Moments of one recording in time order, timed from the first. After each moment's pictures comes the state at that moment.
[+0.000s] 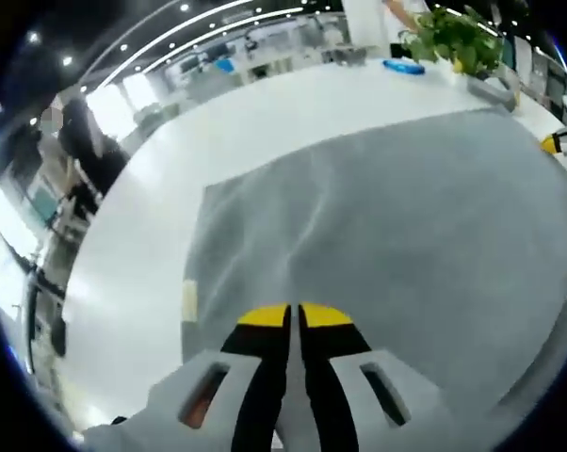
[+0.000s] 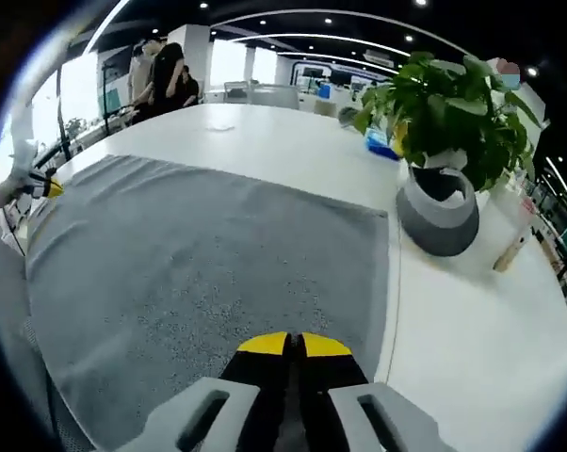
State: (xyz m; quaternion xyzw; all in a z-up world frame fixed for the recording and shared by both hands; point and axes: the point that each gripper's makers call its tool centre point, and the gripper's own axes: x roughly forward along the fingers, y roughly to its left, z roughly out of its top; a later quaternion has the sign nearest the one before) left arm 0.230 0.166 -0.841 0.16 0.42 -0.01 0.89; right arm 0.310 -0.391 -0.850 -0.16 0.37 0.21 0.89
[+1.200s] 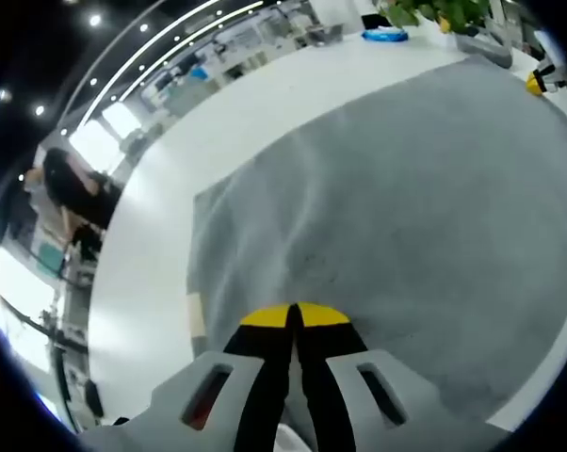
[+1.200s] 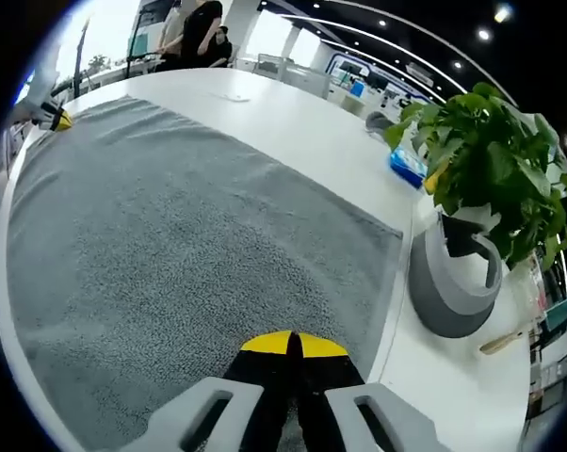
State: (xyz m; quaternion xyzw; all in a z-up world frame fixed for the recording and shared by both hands) left arm 0.303 0.173 -0.838 0.23 0.40 -0.03 0.89; right arm 0.386 -0.387 -0.851 -0.30 0.36 0.21 0.86
